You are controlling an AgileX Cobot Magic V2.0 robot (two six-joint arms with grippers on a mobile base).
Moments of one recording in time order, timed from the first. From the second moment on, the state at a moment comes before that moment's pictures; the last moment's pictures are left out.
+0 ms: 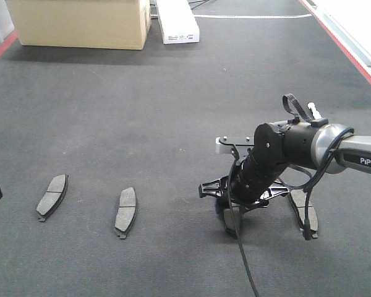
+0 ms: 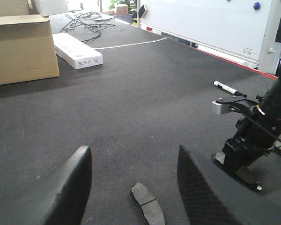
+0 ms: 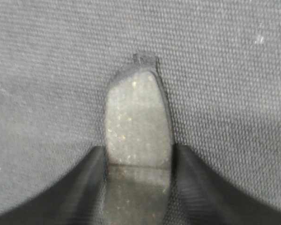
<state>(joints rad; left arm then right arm) -0.51 0.46 -0.48 0.33 0.29 -0.36 0.40 1.95 -1.25 0.16 0.72 0.19</state>
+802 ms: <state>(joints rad) -0.51 0.46 -0.48 0.33 0.29 -0.36 0.40 1.50 -1.09 -0.13 0.67 0.28</state>
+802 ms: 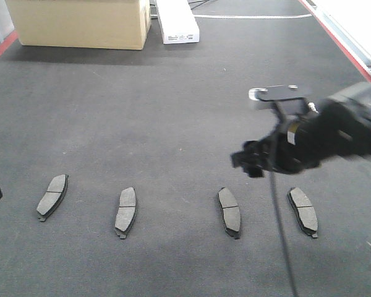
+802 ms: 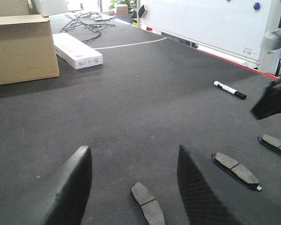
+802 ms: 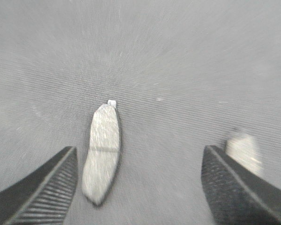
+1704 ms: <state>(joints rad) -0.51 0.46 -0.48 0.33 0.29 -0.36 0.40 0.34 -0.42 -0.22 0.39 0.28</state>
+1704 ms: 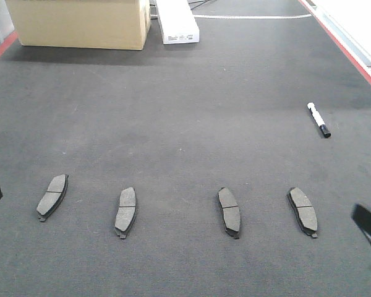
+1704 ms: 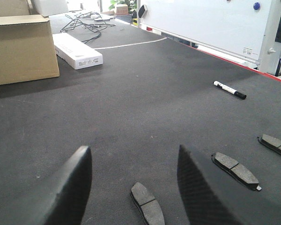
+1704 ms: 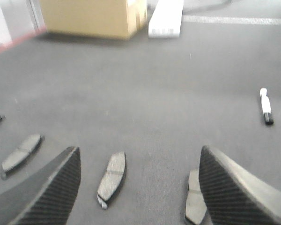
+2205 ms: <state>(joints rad) -0.51 0.46 -0.48 0.33 0.29 -0.36 0.40 0.28 -0.40 -0.22 0.36 0.28</state>
